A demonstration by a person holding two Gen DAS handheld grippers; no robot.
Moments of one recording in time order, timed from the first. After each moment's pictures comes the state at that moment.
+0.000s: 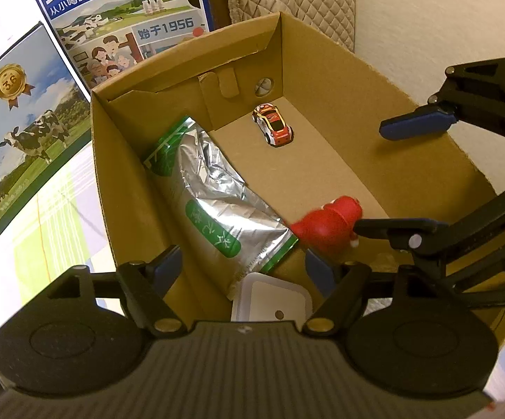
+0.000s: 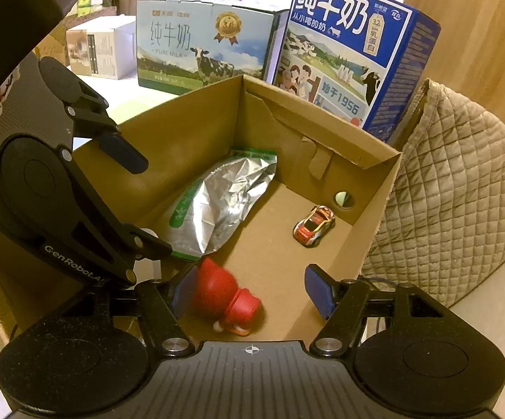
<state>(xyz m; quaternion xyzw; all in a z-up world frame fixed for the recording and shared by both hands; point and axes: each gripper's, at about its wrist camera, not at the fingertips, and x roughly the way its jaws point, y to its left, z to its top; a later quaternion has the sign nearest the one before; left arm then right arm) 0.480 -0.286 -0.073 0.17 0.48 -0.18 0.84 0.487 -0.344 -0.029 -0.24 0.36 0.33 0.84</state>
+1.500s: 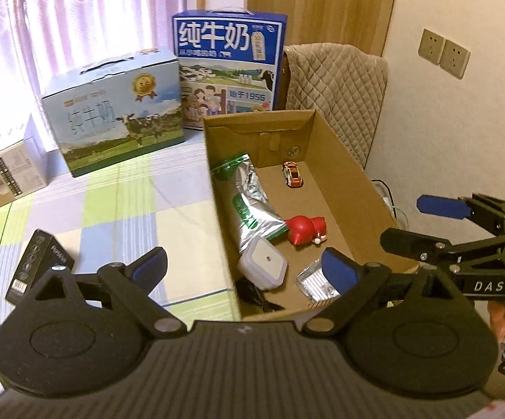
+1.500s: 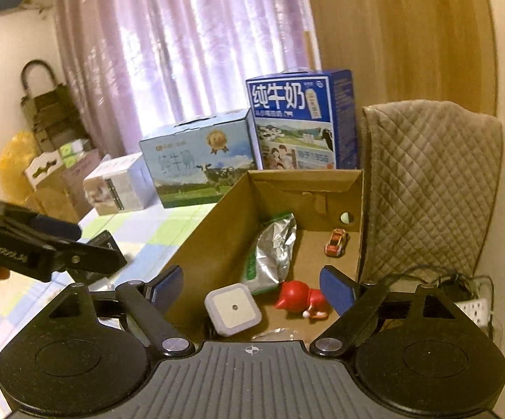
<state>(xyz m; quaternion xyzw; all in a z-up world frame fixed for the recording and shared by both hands) 0.326 -0.199 0.043 0.02 0.39 -0.11 0.91 0.357 -0.391 0.047 0.02 0.29 0.30 0.91</state>
